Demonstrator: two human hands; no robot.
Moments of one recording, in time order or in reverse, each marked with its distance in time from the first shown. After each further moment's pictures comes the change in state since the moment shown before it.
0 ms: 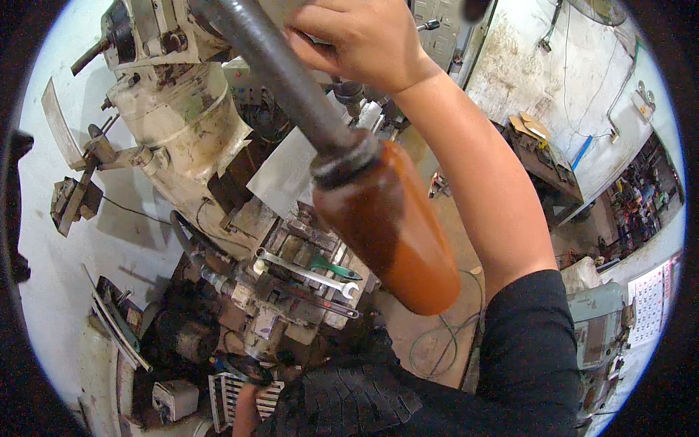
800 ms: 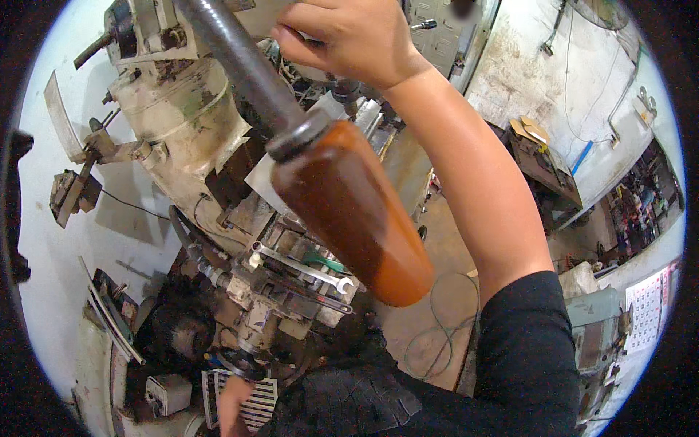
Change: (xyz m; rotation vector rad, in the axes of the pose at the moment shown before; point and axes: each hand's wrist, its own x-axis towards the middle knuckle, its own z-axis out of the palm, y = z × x) left_hand -0.047 0.016 -0.026 -0.037 -0.003 0.115; right_hand -0.001 0.001 0.011 0.217 0.013 0.008
